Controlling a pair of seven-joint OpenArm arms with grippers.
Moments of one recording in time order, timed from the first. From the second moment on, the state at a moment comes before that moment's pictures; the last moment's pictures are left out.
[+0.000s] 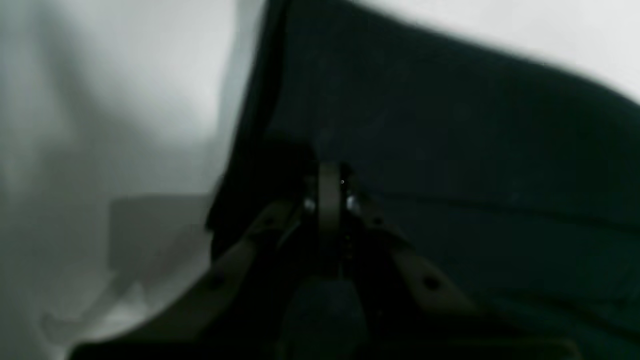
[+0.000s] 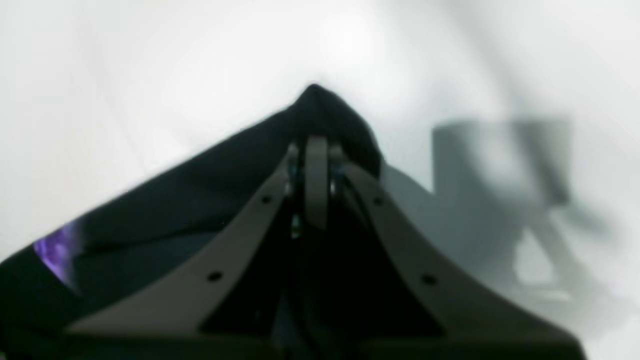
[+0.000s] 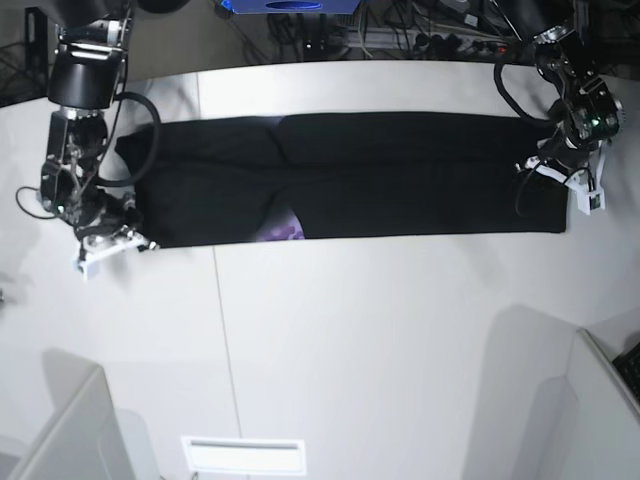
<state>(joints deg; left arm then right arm) 10.2 -11.0 -37.8 90.2 -17.8 -18.1 54.2 7.7 16.4 12.4 70.5 34.8 -1.2 -54.0</state>
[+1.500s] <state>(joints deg) 12.7 -16.8 -47.6 90.5 -35.6 -23.7 57.7 -10.5 10.3 12.4 107.0 33.6 -1.7 -62.2</state>
